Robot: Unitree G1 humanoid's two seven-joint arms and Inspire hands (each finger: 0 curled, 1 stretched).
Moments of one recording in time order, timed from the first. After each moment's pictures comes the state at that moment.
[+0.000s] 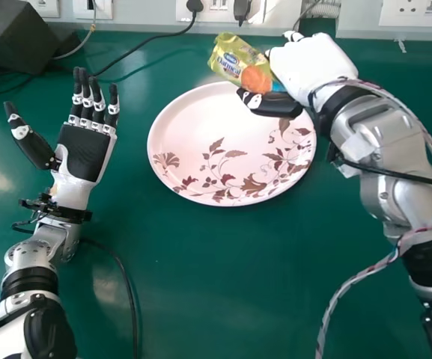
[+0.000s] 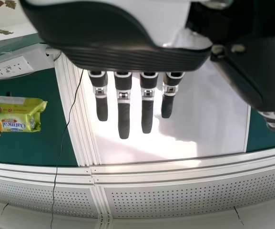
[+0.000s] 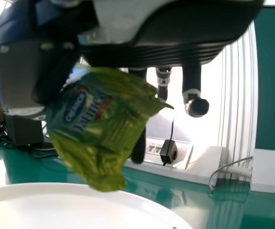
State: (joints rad) left arm -0.65 0.24 0.70 0.92 -1.02 0.62 -1.01; right arm -0.75 -0.55 0.30 -0.11 -1.15 0.13 0.54
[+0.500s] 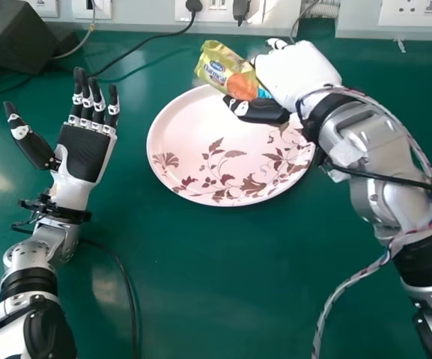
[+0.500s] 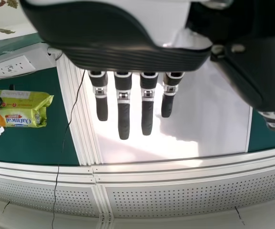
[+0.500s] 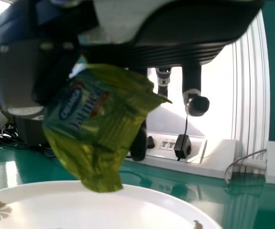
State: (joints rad) left arm -0.64 0.24 0.70 0.92 -1.02 0.63 -1.03; right arm -0.75 -0.52 0.33 -0.09 -1.12 0.11 0.52
